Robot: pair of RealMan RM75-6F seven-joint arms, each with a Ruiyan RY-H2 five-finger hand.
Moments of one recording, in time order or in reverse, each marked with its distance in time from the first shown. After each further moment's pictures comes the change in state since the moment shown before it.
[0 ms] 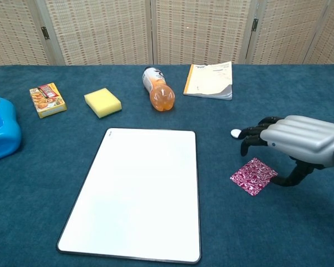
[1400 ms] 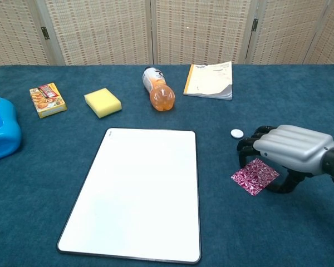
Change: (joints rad) left arm 0.010 -0.009 0.002 0.027 -0.011 -0.011 -0.020; right arm 0.053 -0.048 -0.049 0.039 0.101 0.012 -0.056
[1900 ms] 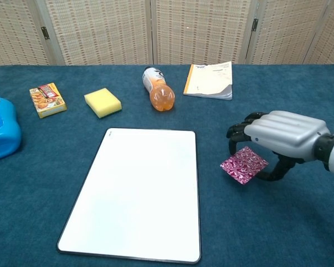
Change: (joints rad) left arm 0.003 0.005 -0.001 -0.004 0.002 0.004 0.003; right arm 0.036 0.012 0.034 -0.068 -0.007 0.019 -0.001
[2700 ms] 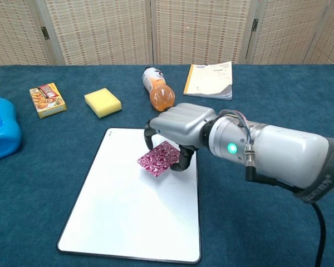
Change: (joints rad) left arm 0.011 0.009 0.000 0.009 -0.010 0.004 -0.015; right arm 0.312 -0.258 0.143 0.095 0.306 -0.116 -0.217
